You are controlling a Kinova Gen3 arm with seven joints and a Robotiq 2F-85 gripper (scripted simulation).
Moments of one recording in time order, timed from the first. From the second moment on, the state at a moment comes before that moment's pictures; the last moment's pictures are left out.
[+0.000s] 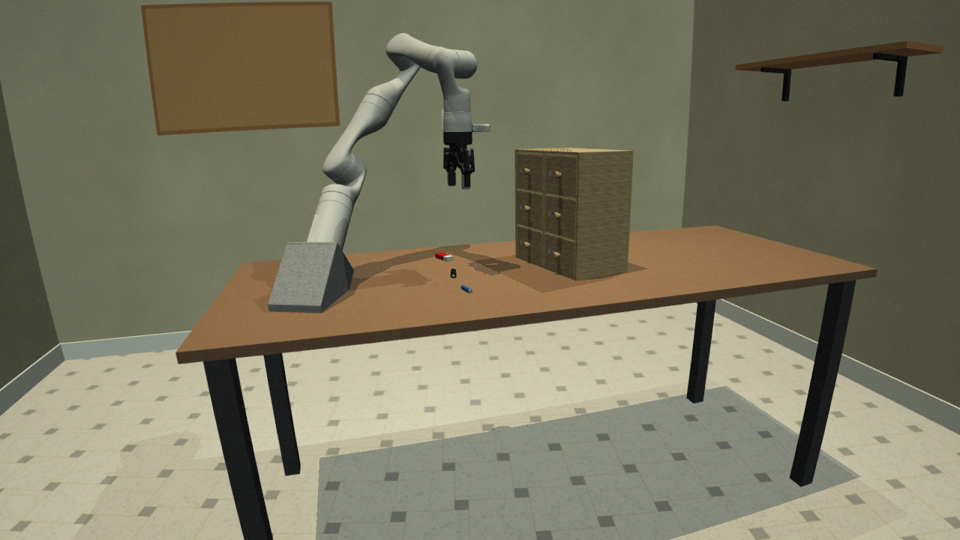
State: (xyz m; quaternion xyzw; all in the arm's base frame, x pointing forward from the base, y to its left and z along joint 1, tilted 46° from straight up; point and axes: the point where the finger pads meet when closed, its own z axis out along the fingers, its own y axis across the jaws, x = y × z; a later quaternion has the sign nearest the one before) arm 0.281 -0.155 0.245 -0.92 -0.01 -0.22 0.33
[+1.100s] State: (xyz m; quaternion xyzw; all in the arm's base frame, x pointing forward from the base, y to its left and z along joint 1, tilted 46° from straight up) arm 0.326 -0.139 0.245 -0.88 0.03 -0.36 0.32
